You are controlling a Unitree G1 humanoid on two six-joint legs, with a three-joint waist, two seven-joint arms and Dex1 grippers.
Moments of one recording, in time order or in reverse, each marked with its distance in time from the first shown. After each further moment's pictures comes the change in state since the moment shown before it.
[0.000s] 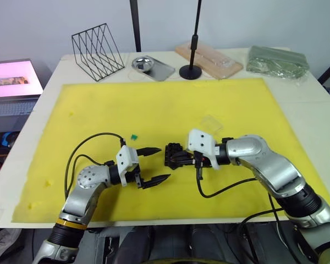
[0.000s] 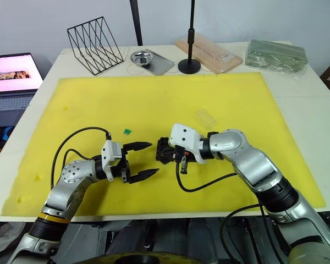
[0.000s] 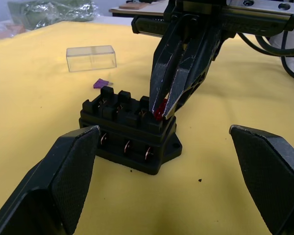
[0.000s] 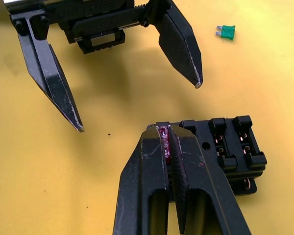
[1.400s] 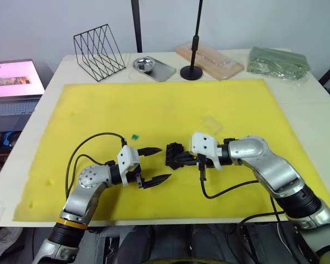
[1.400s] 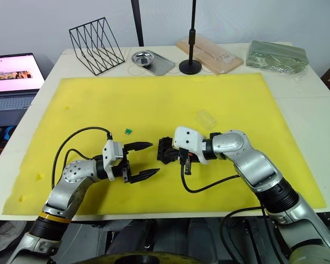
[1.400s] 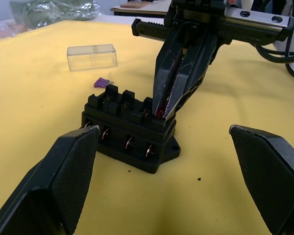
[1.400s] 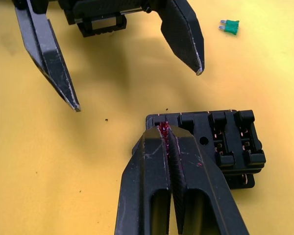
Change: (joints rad) left arm -0.013 0.002 -0.013 0.012 0.002 -0.001 0.017; right arm 0.030 0.002 -0.023 0.051 -0.044 -0.085 0.047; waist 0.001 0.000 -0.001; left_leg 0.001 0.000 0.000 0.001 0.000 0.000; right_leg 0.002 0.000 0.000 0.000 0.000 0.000
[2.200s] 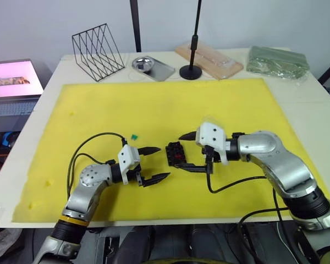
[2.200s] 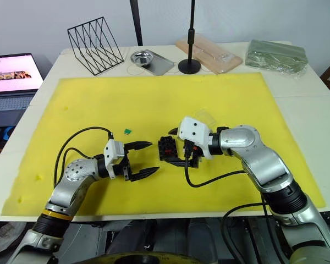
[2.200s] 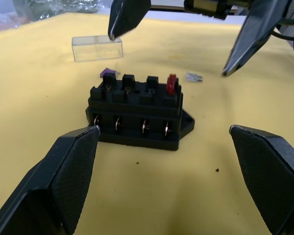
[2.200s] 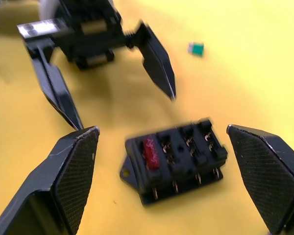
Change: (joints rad) left arm -0.021 -0.013 -0.002 0.069 0.020 -0.041 -0.009; right arm 0.006 -0.007 -0.110 -0.105 0.067 0.076 -0.006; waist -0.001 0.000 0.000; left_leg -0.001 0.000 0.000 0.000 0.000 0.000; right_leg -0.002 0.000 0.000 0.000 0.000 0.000
